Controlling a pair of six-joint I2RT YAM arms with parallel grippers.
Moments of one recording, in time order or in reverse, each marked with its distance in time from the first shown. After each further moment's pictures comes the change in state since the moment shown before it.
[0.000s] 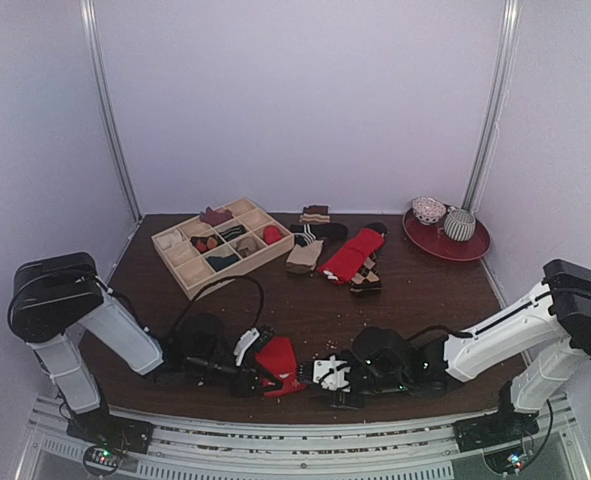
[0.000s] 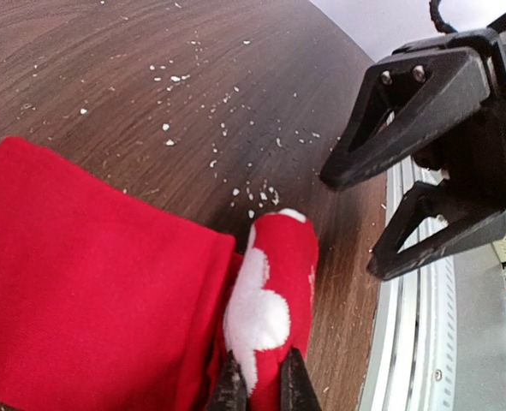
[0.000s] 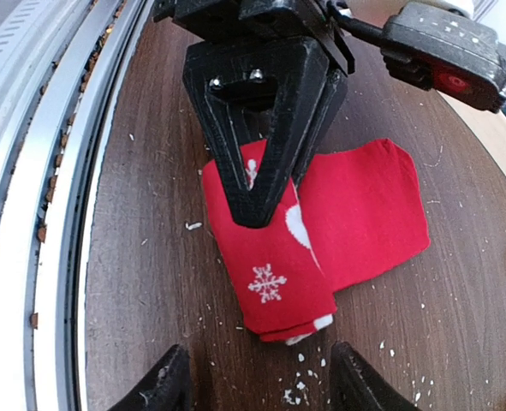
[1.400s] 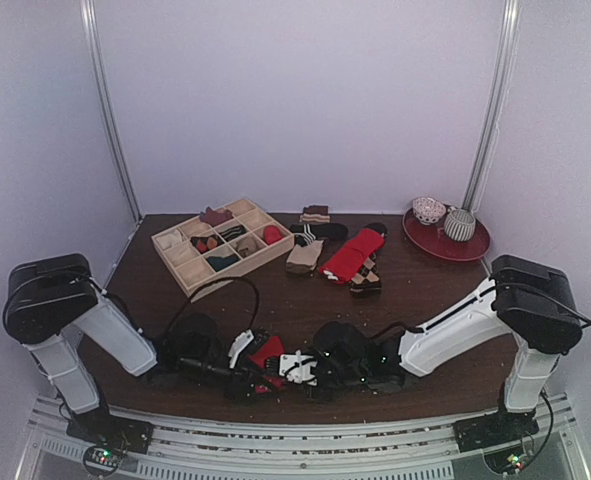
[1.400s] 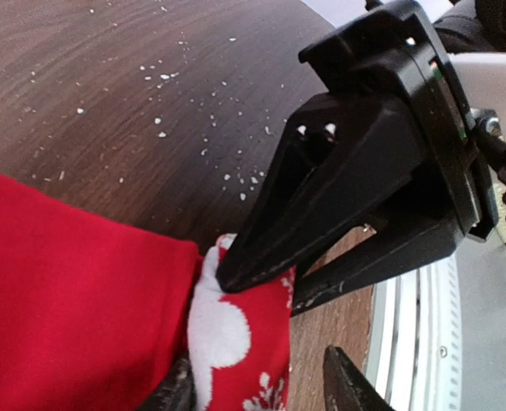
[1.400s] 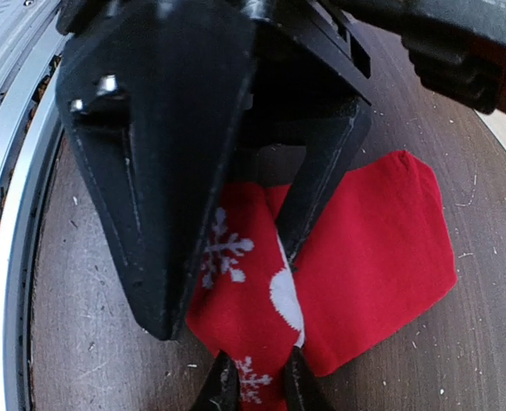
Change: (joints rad) left arm 0.014 -0.024 -0.041 0.039 0.043 0.077; right arm -0.026 0.269 0.225 0.013 -0.059 -0.005
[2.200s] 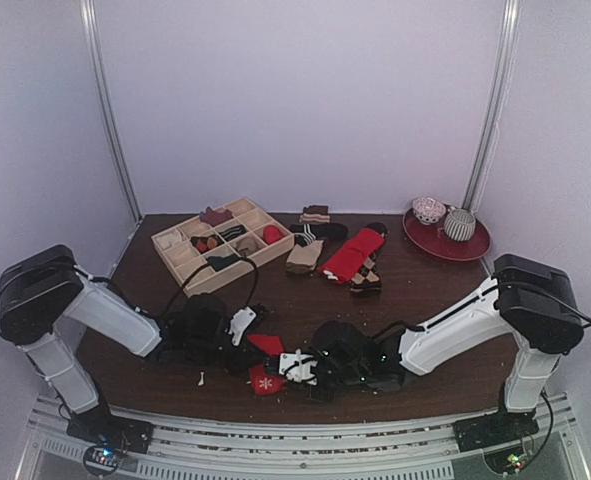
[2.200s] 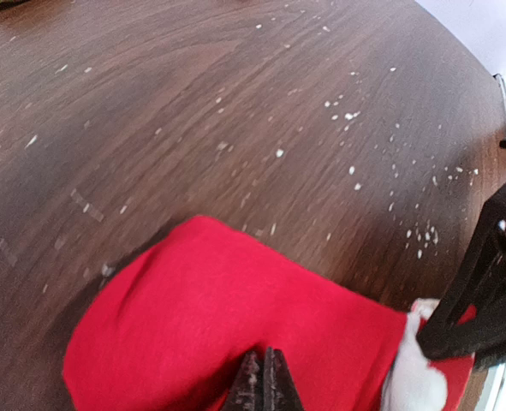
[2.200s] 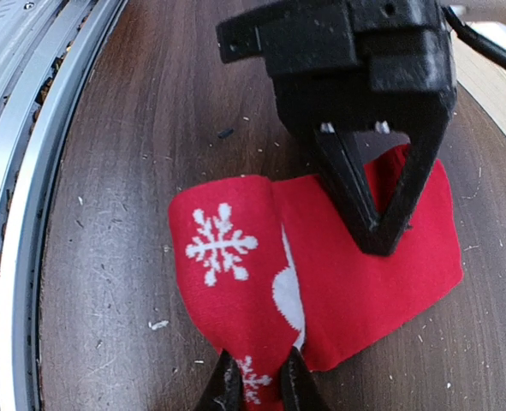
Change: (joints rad) left arm 0.076 -0.070 0.151 -0.373 -0.282 0.120; right arm 0.000 -0.006 0.014 -0.047 -0.005 0.033
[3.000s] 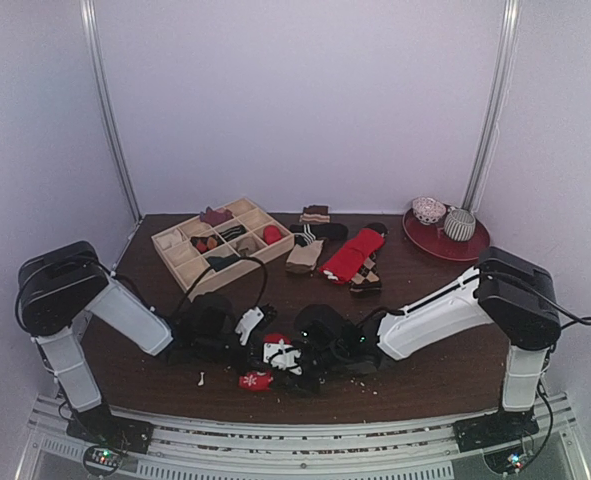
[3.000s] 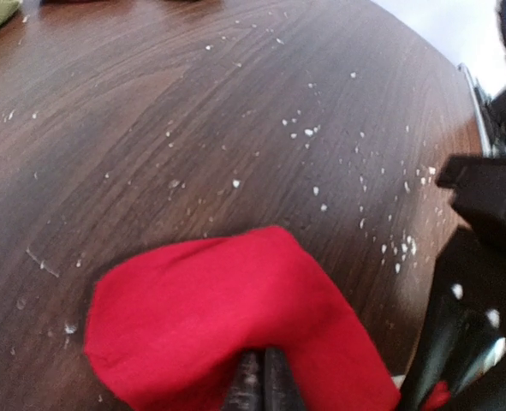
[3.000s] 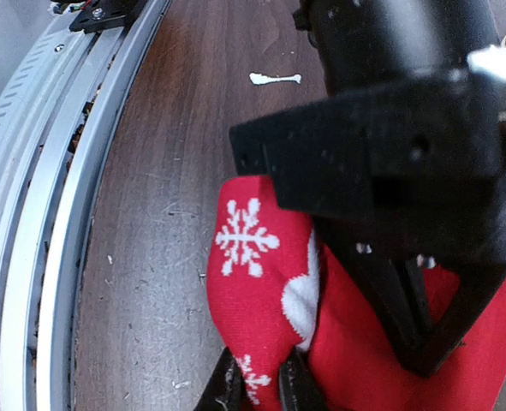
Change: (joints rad) left arm 0.021 0.132 0.037 0.157 0.117 0.060; right arm -0.055 0.106 0.193 -0.174 -0.227 0.016
